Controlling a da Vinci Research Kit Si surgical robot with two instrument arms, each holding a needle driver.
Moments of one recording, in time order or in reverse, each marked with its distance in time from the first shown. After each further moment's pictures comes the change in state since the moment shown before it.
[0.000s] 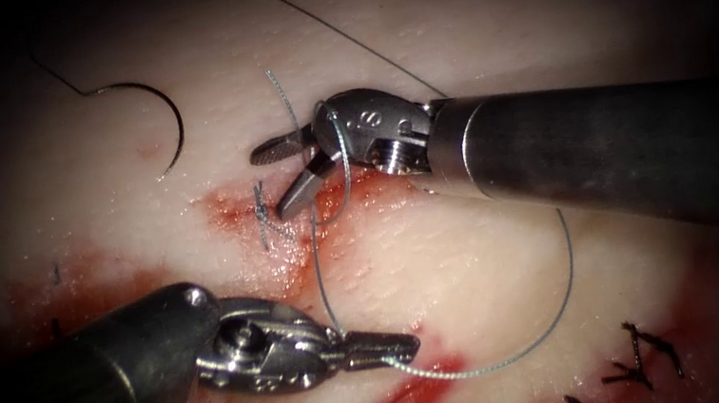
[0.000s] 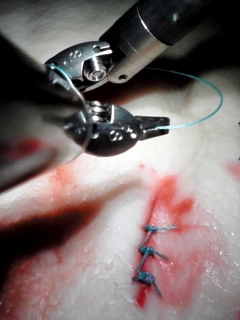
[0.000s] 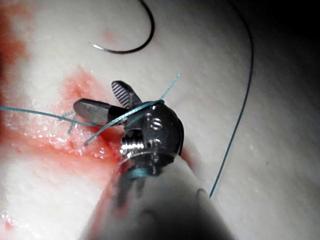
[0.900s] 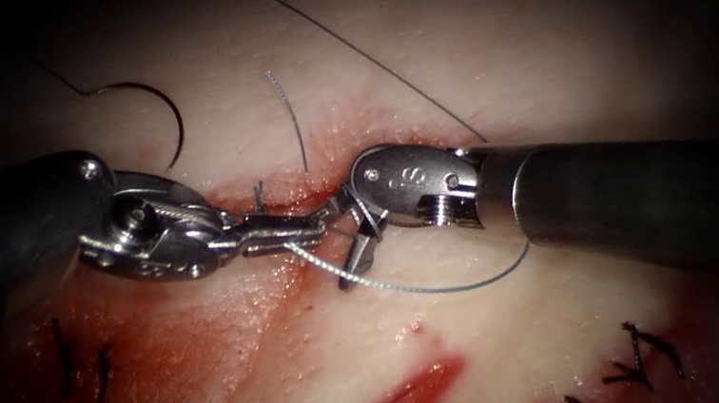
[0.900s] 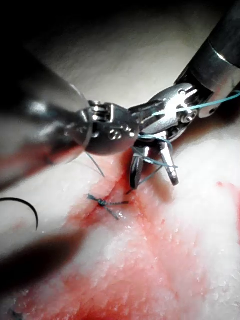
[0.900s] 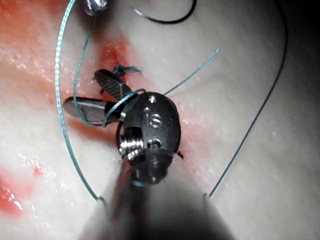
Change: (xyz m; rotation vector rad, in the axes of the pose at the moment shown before) right arm -0.002 -0.005 -0.002 0.477 -0.044 0.073; left arm -0.008 -0.005 -0.008 0.117 -0.043 0.268
